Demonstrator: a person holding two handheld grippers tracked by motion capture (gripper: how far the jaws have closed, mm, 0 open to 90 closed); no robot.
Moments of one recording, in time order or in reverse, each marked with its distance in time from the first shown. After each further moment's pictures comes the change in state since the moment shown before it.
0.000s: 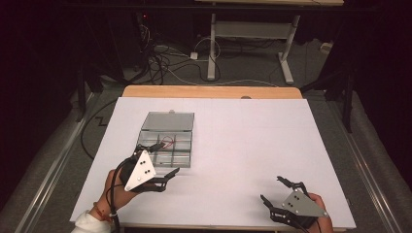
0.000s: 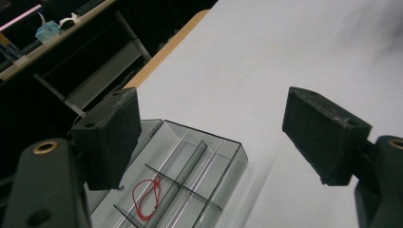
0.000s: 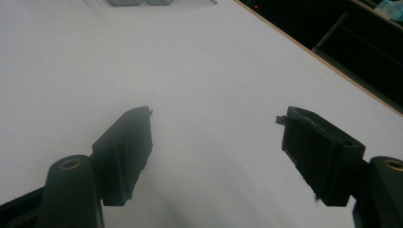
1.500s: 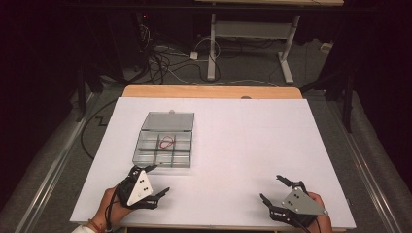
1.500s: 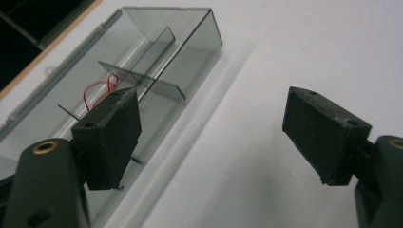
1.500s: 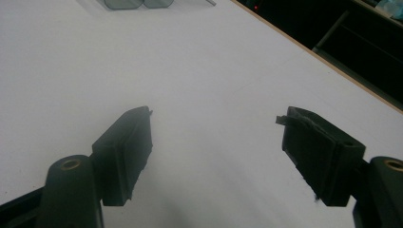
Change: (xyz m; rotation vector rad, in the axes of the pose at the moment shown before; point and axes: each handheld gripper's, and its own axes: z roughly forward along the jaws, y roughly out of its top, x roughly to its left) left arm -0.027 -0.082 0.012 0.138 -0.022 -0.104; right arm -0.002 0.000 0.003 -0.005 0.003 0.018
